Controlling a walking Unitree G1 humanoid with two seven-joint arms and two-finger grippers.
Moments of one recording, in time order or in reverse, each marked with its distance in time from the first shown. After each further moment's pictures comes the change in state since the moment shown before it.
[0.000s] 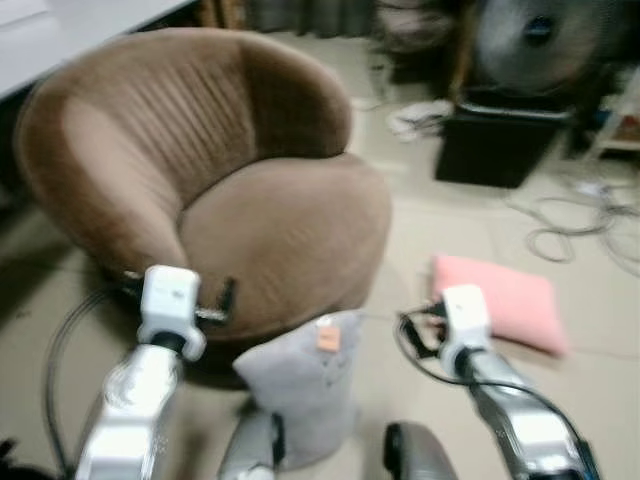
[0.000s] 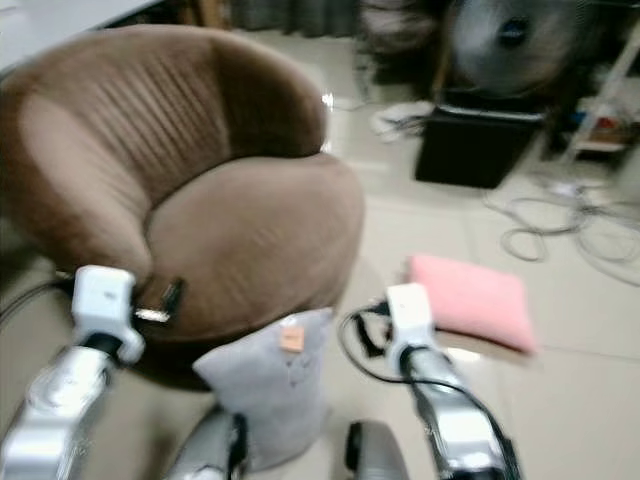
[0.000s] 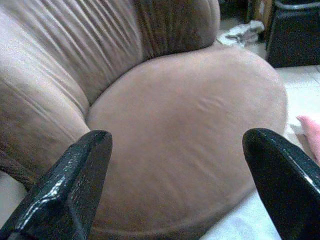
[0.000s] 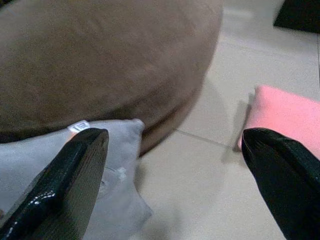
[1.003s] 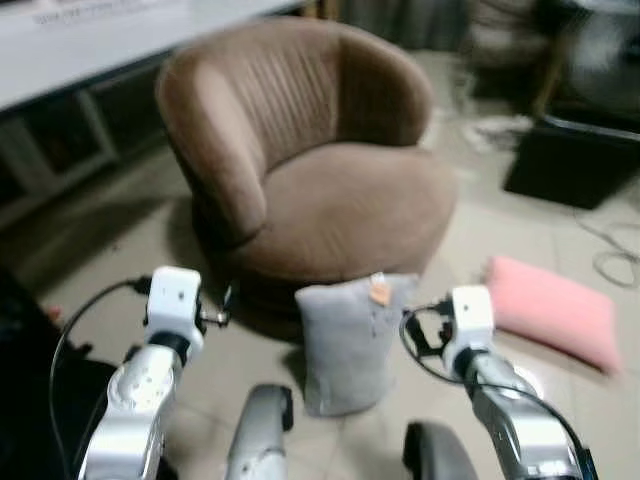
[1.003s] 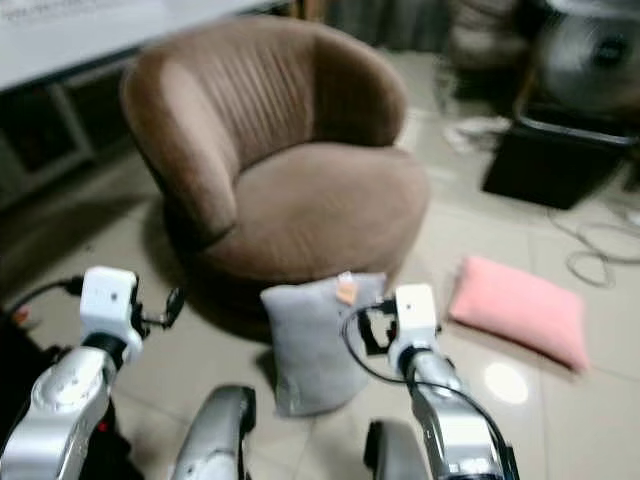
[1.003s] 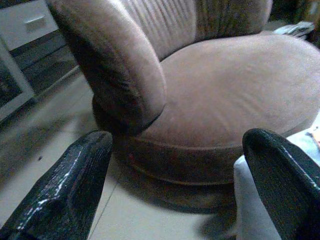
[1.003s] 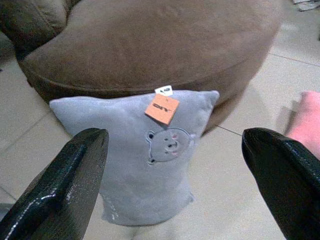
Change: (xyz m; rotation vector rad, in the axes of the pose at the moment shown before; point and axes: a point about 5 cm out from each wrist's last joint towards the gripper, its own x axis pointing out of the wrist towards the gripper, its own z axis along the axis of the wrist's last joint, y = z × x) left arm 0.004 0.009 0.004 0.021 -0.012 0.009; right arm 0.000 0.008 0.008 0.042 -0.053 -0.023
